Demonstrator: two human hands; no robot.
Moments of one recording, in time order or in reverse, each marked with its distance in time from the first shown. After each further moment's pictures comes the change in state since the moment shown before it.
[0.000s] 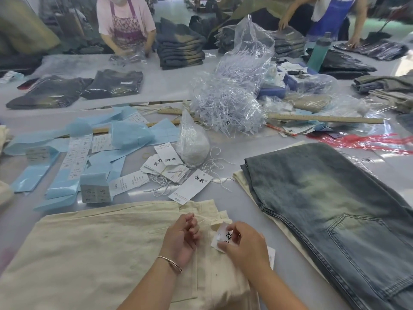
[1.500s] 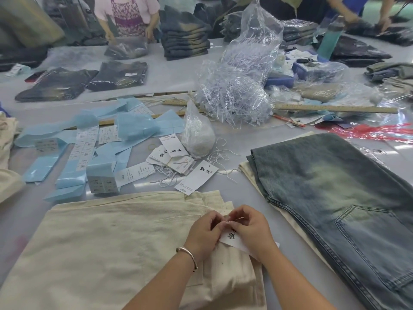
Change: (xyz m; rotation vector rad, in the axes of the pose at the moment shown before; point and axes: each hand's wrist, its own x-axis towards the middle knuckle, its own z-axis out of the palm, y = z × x) left_hand -0.012 -0.028 0.003 1.219 -0.171 0.414; right_hand 0.018 0.007 0.002 0.620 -0.083 0.090
